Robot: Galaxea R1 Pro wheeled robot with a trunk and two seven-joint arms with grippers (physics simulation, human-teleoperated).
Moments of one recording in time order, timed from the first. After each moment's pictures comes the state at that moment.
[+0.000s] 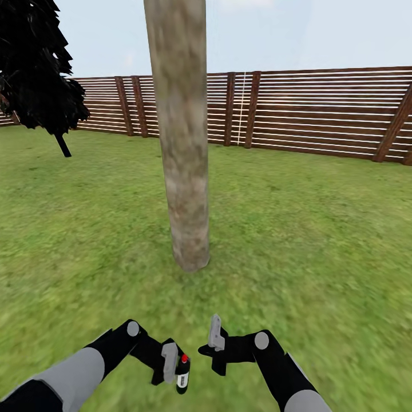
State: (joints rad) left arm -0.75 0.05 -0.56 -0.31 -0.38 -0.31 -1.09; right arm -0.50 0.17 -0.01 -0.75 0.80 -0.27 1.00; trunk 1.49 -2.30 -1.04
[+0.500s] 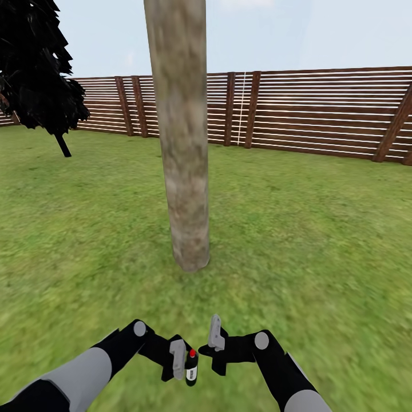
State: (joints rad) left arm -0.75 0.01 -0.56 -0.31 -0.37 -0.31 -1.02; right arm -0.50 0.17 -0.01 -0.75 0.80 -0.27 1.00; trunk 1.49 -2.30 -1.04
